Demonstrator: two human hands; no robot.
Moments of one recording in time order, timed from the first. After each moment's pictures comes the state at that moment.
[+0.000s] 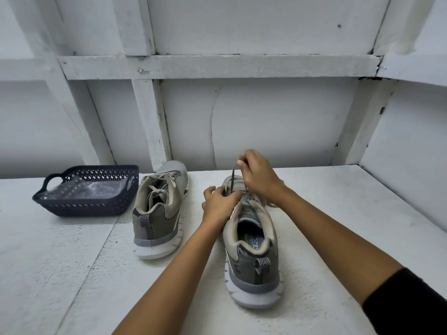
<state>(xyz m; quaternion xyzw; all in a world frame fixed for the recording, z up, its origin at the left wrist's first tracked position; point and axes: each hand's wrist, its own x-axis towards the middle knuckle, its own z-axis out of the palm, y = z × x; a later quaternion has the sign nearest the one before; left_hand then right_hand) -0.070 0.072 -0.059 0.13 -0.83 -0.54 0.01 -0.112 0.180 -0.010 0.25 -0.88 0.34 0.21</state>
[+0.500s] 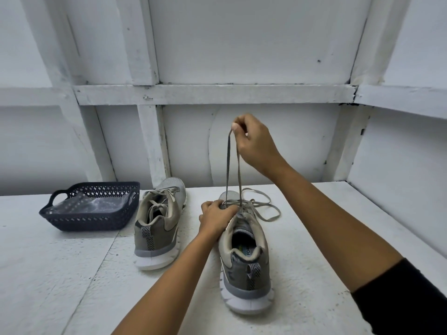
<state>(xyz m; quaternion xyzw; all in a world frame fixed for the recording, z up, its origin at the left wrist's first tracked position) -0.061 0.074 -0.048 0.12 -0.85 -0.52 0.00 -0.088 0.176 0.094 0.29 -0.79 0.43 0.32</state>
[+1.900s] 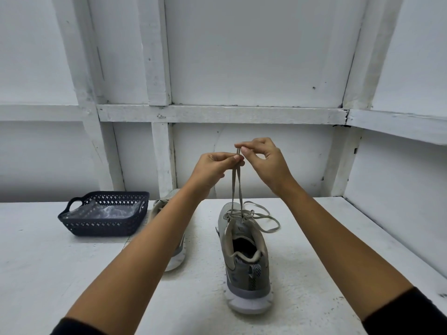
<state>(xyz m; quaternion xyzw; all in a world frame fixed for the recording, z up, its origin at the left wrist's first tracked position) -0.030 0.050 0.091 -0.14 -0.74 -0.65 0.11 -0.058 0.193 0.090 0.27 -0.76 0.53 0.26</state>
